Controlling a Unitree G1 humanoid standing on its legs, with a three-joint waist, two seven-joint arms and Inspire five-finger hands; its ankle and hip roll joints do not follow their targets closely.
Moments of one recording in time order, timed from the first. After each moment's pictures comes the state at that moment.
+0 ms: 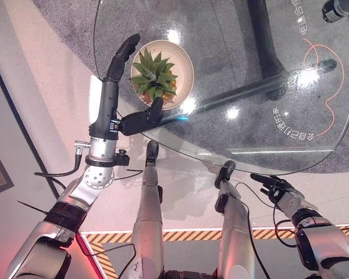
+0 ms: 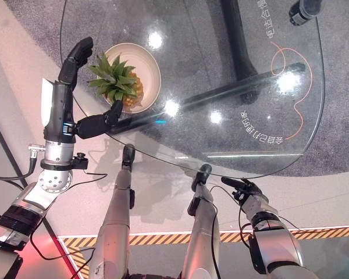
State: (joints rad) left arm -0.48 0.72 -0.34 0.29 0.09 -0.70 0.57; right arm -0.63 -0.47 0.07 1.29 0.83 0.13 -0.12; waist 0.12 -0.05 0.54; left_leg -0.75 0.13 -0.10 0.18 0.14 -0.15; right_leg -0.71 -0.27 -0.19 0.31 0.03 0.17
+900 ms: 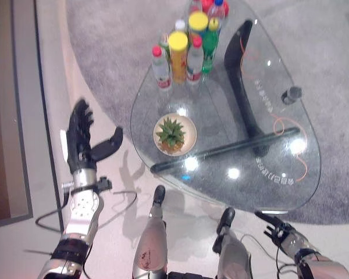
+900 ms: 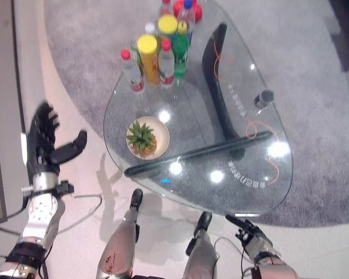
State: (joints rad) left arm -0.12 0.49 -0.08 0.49 -0.45 -0.46 0.29; right arm -0.27 -0.41 -0.11 1.31 0.67 0.10 -0.07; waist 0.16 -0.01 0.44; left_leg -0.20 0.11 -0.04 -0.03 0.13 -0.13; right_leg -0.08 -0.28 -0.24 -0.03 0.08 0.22
